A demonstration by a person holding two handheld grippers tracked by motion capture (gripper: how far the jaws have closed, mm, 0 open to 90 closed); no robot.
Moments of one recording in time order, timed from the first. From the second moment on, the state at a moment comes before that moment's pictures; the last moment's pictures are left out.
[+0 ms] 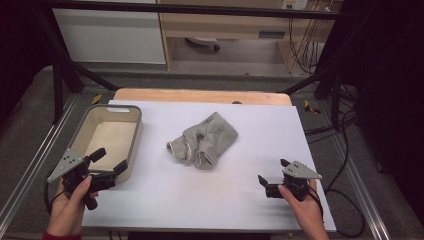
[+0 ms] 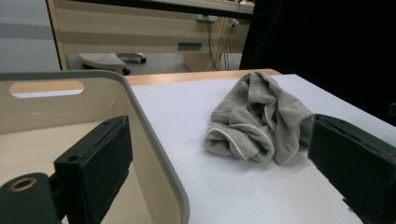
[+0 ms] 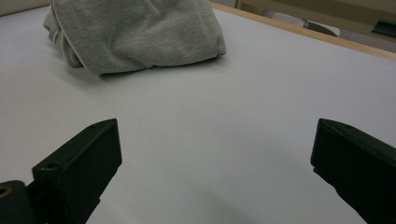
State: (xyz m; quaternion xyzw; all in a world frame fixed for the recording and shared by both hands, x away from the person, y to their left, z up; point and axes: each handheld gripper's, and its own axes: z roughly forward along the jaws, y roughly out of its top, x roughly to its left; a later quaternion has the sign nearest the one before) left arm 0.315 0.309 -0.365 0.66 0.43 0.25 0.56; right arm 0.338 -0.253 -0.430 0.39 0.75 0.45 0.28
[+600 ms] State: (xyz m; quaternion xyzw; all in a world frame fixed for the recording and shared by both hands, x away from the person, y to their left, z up) left arm 0.319 0.309 -0.385 0.68 0.44 0.25 0.53; right arm 0.338 -0.251 -0.431 0.39 0.76 0.45 0.27
